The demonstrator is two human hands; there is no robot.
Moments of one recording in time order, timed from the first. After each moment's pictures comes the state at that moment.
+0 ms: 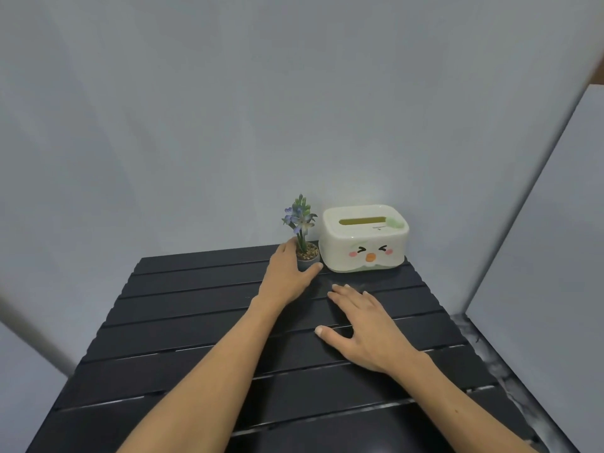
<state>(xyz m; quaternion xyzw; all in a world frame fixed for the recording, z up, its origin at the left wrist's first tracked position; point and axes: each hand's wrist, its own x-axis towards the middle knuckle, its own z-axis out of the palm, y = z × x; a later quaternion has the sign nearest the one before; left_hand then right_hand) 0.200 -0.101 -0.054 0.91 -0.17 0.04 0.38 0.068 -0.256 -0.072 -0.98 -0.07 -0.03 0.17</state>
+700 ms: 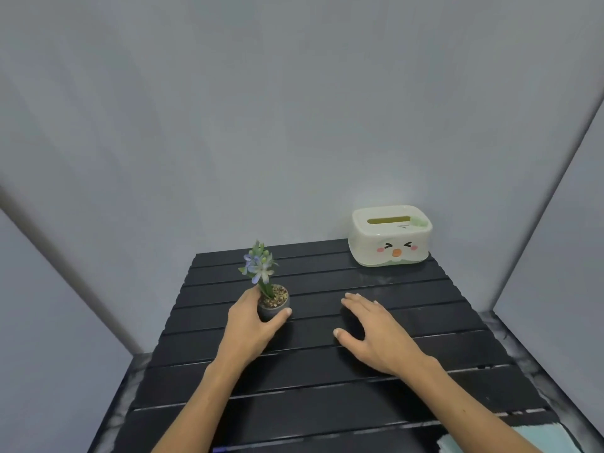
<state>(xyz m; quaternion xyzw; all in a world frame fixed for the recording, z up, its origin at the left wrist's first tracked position) 0.089 0.048 -0.054 0.90 -0.12 0.08 0.42 0.030 -0.207 -0.057 -0.97 -0.07 -0.02 0.25</state>
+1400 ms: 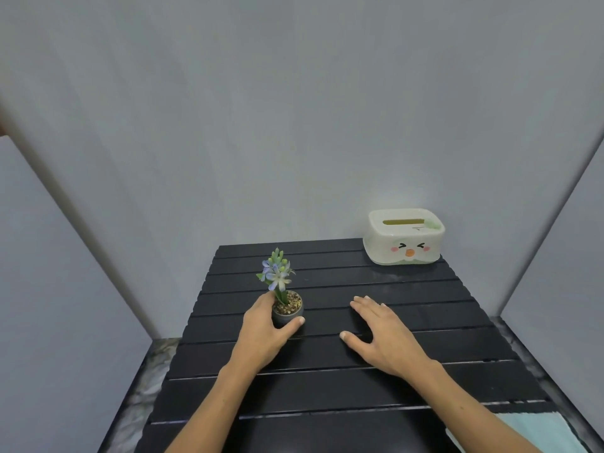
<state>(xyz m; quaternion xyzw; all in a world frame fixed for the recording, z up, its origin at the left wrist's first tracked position) 0.053 0.066 -0.056 0.89 -0.12 0.07 0.43 0.012 -0.189 -0.059 -0.98 -0.07 -0.02 0.21</state>
